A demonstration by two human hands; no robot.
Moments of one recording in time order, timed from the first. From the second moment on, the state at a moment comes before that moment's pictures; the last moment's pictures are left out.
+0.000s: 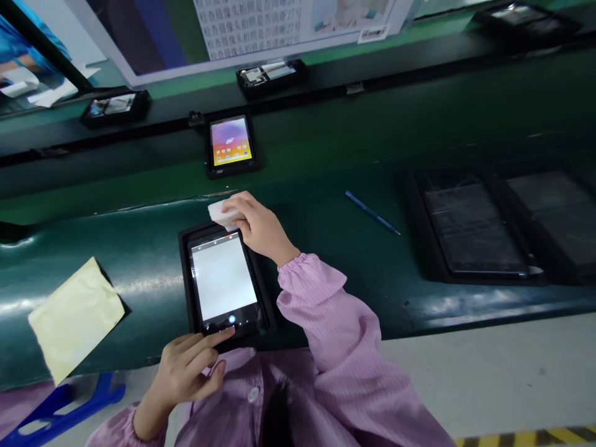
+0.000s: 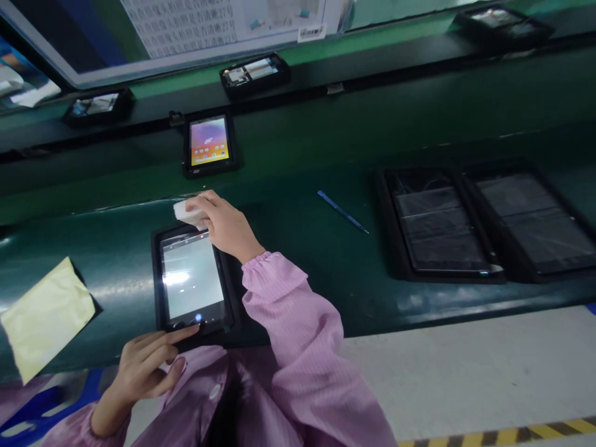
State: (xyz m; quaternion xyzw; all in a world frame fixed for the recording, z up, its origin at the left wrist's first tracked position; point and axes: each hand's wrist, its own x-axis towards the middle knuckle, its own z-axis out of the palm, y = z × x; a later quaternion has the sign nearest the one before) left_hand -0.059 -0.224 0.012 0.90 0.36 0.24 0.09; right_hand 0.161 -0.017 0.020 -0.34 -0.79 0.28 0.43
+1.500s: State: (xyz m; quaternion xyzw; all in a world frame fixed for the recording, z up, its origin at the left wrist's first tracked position) left_hand -0.100 0.054 -0.014 0.79 0.54 0.29 -0.03; right_hand 0.237 0.000 0.026 -0.59 -0.61 0.08 0.52
